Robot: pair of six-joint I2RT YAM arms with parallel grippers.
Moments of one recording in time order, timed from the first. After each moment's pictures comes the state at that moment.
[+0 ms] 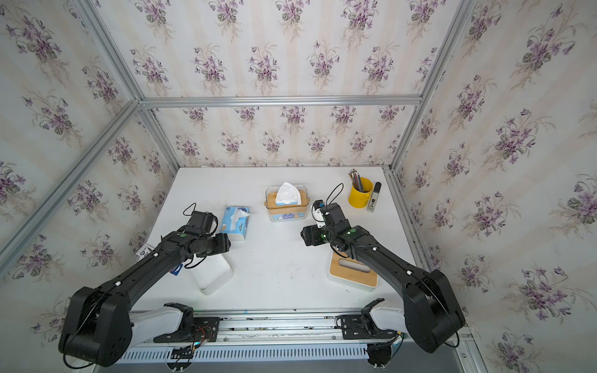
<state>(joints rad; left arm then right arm) -0.23 1.24 0.69 -0.58 0.03 -0.43 0.53 1.29 0.79 -0.35 -0.17 0.25</state>
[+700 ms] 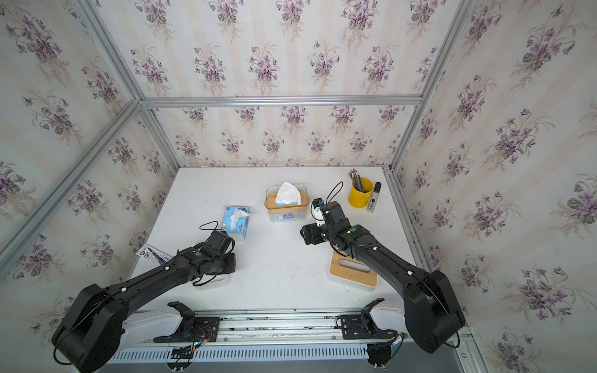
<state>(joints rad) -0.51 1.18 0.52 -0.53 -0.07 -0.57 0.53 1.29 0.81 -0.35 -0.16 0.23</state>
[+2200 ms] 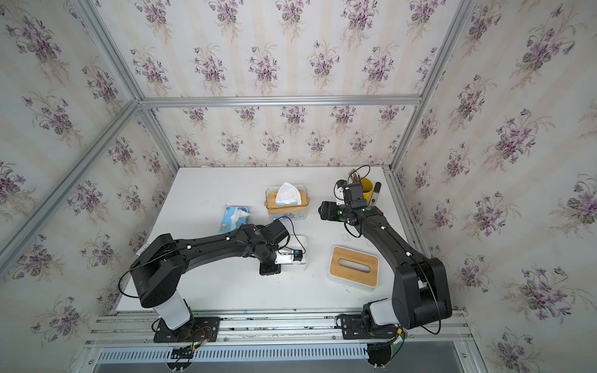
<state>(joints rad) -0.89 1.75 1.13 -0.75 0.23 0.63 0.25 1.42 0.99 -0.41 -0.24 0.29</state>
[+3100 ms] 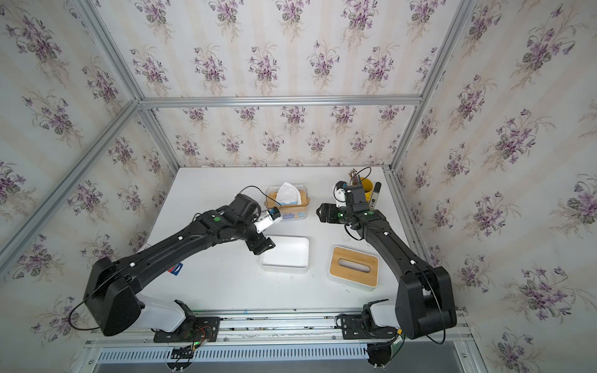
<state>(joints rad) -0.60 1.39 1.11 -0.68 0.22 0.21 0.25 1.35 0.96 -0.41 -0.30 0.28</state>
